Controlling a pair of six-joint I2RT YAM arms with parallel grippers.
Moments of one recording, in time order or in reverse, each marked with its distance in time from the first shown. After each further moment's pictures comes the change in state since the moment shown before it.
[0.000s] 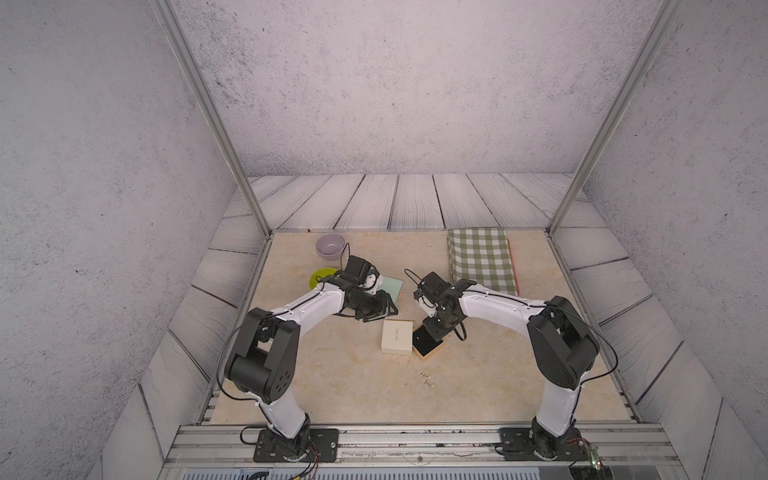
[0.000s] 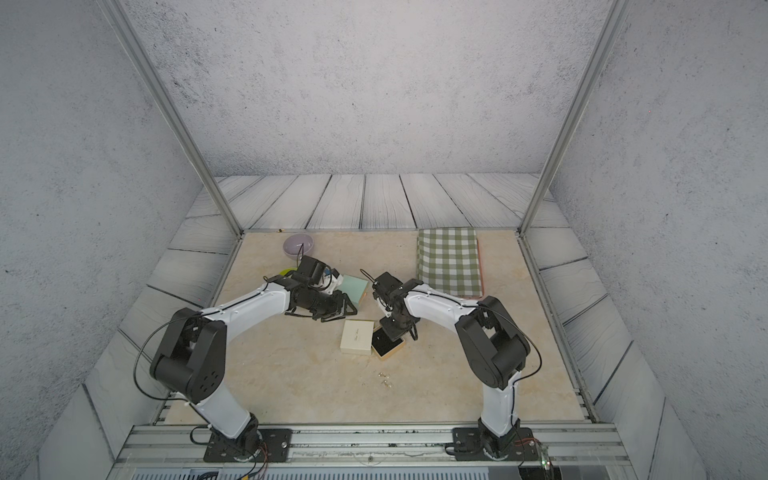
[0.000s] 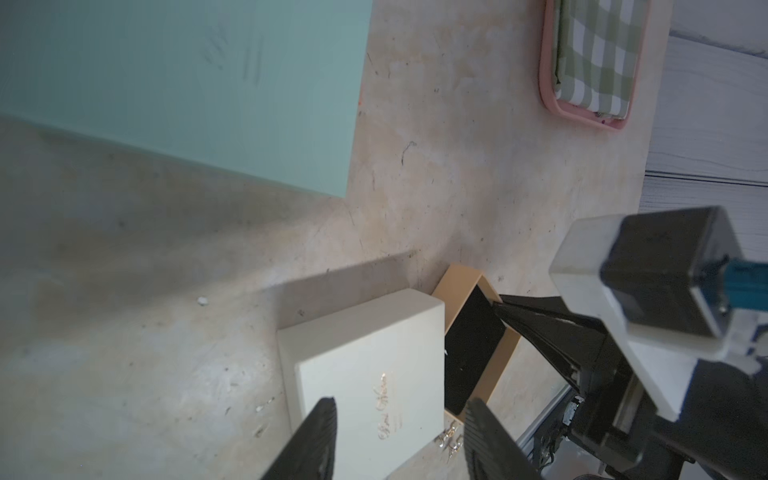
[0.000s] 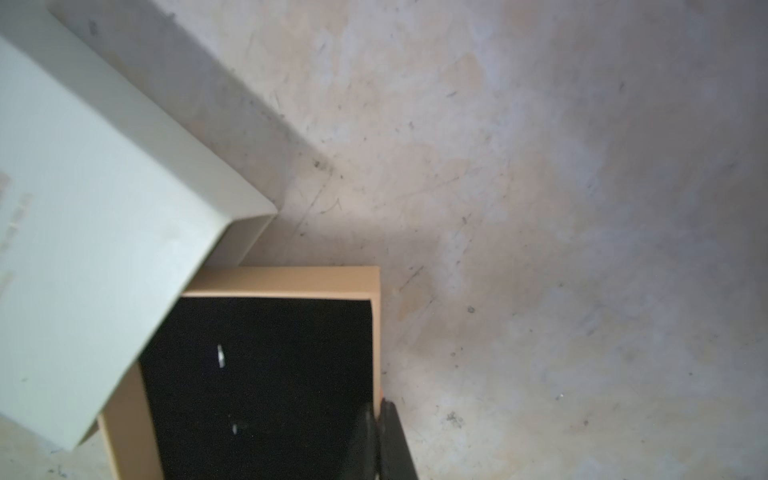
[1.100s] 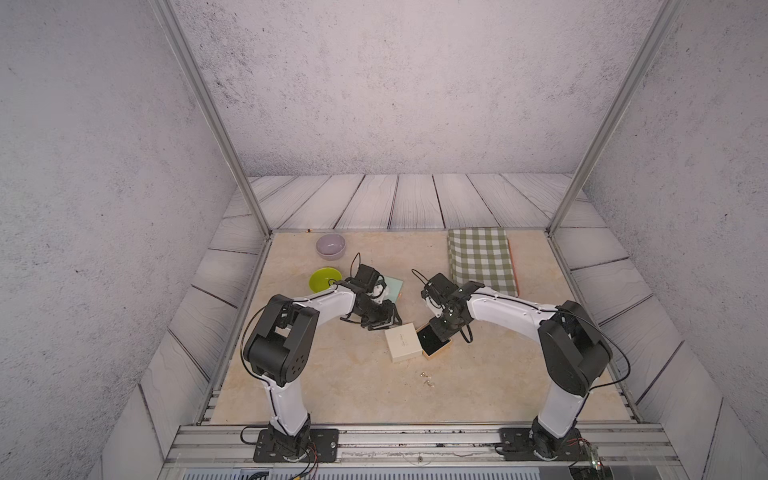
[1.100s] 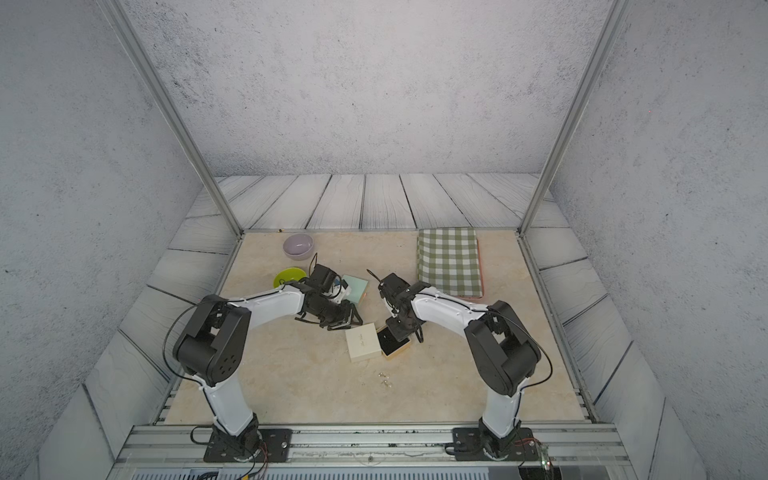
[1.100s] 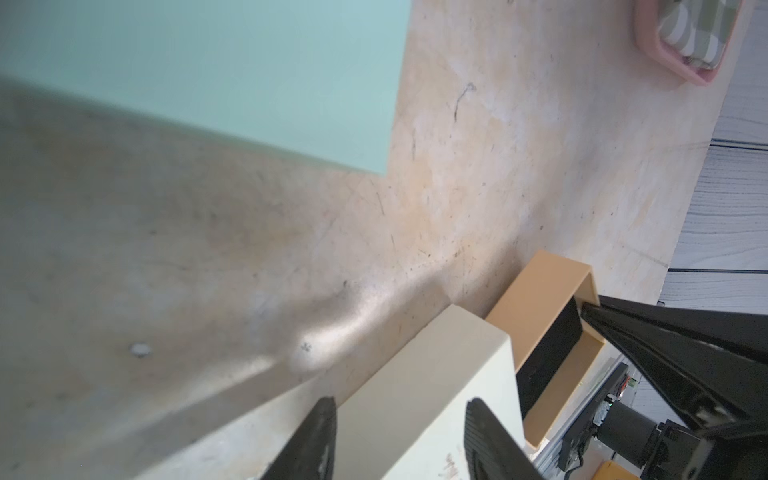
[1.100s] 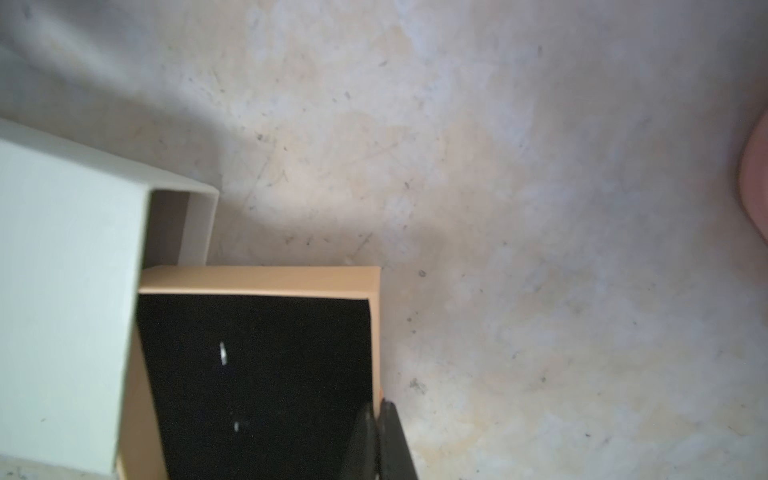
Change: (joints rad) left arm -0.024 0.106 -0.038 0.051 0.008 0.022; right arm -0.025 -0.082 -0.067 0.006 0.077 0.037
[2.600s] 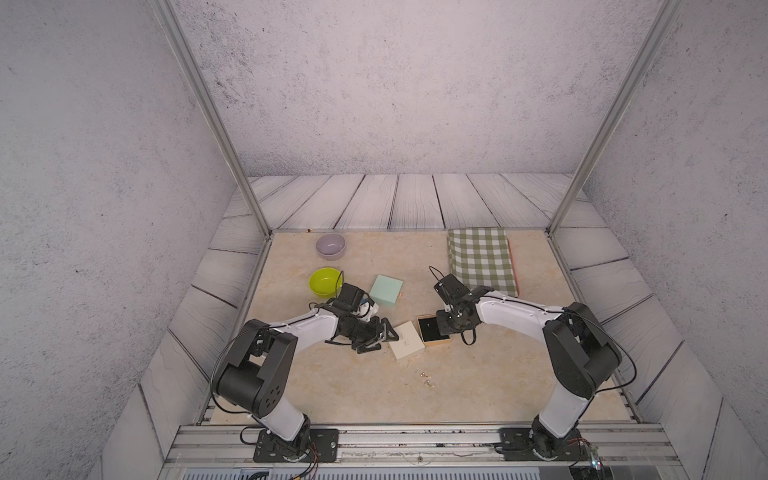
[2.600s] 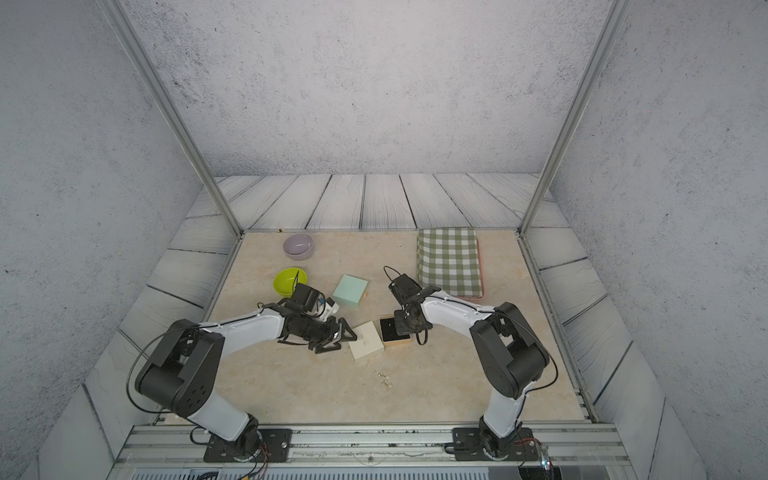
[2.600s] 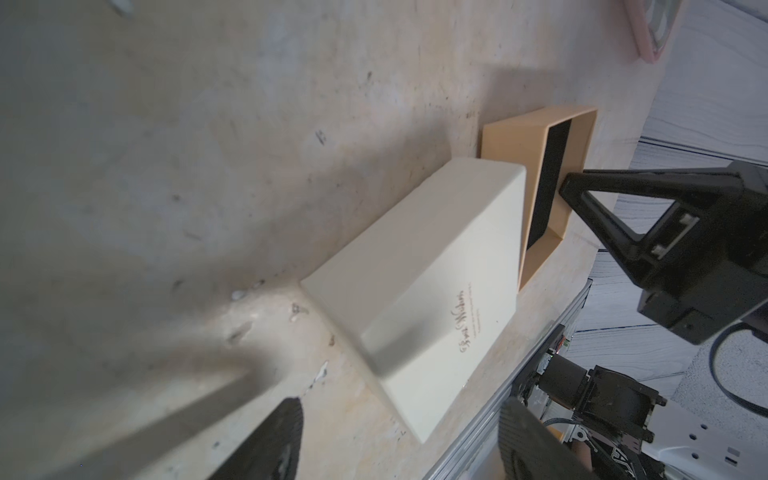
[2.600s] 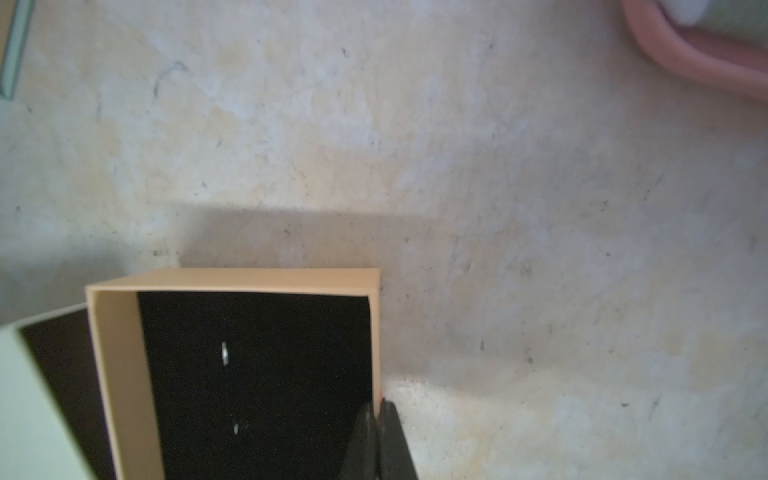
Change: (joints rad) left arm 0.013 -0.221 -0.313 0.146 0.142 -0.157; right arm -0.056 -0.027 -0.110 0.167 -0.026 0.375
